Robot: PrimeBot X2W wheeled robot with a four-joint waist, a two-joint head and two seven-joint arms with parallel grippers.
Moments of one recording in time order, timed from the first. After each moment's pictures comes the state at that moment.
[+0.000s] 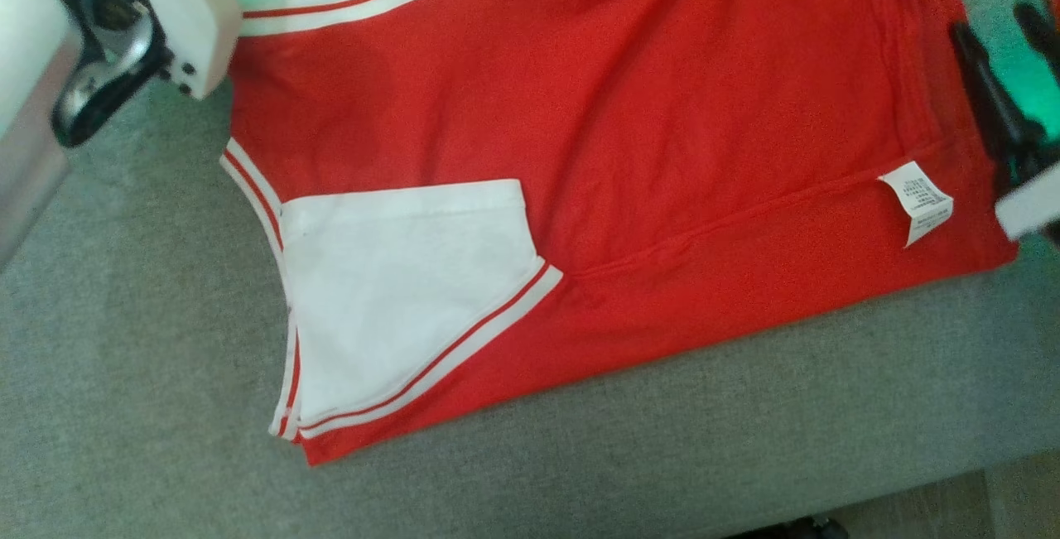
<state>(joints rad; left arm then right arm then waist) -1.27 0.65 -1.07 0.41 -0.73 -0.13 0.32 -0.58 -0.75 0.57 0.32 0.92 0.13 -0.15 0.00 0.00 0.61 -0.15</state>
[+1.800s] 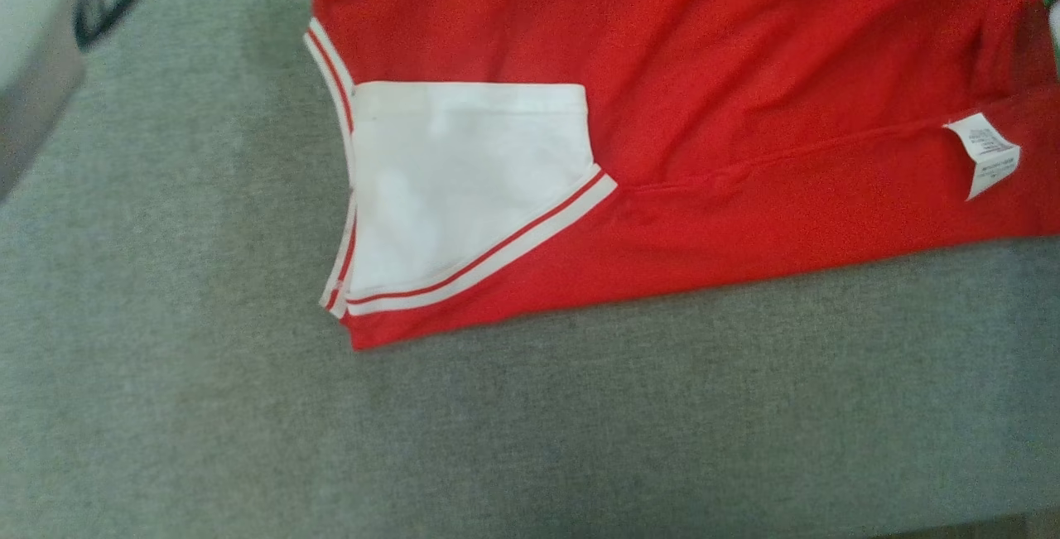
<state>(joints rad) -1.49 0.56 -1.19 0.51 -0.63 -0.09 -0.12 -1.07 -0.68 0.78 0.66 1.02 0.13 -0.18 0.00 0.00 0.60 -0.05</state>
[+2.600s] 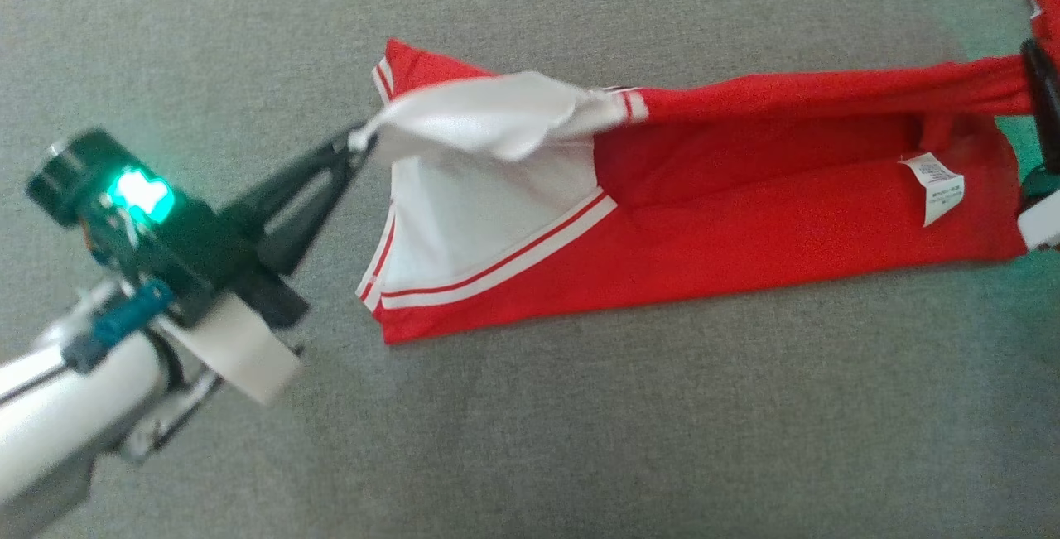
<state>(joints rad) -0.95 0.97 -1.29 -0.30 -0.73 0.27 -0.03 -0.62 -0.73 0.63 0.55 0.98 0.13 -0.25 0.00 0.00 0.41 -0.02</state>
